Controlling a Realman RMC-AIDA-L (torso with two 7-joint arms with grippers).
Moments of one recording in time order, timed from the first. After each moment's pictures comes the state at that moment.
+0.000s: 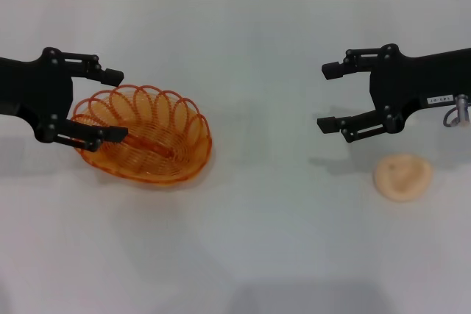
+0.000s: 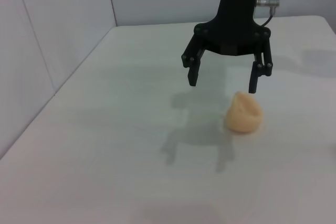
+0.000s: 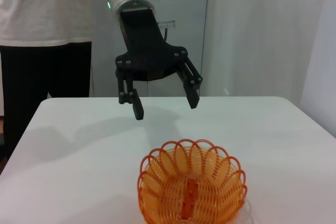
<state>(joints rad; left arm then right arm) -0.59 -1.90 0.73 0.90 2.15 1.83 -1.27 0.61 2.01 -1.01 -0.89 -1.88 -1.56 1.35</state>
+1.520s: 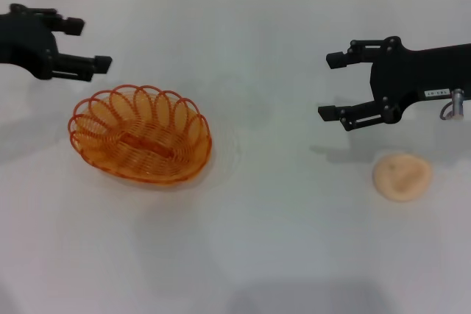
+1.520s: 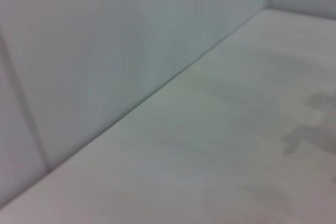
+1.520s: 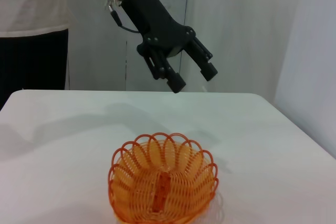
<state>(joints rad) -0.54 -1.99 0.72 1.18 2.22 1.62 -1.75 0.60 2.01 -1.01 -0.88 -1.88 -1.49 1.32</state>
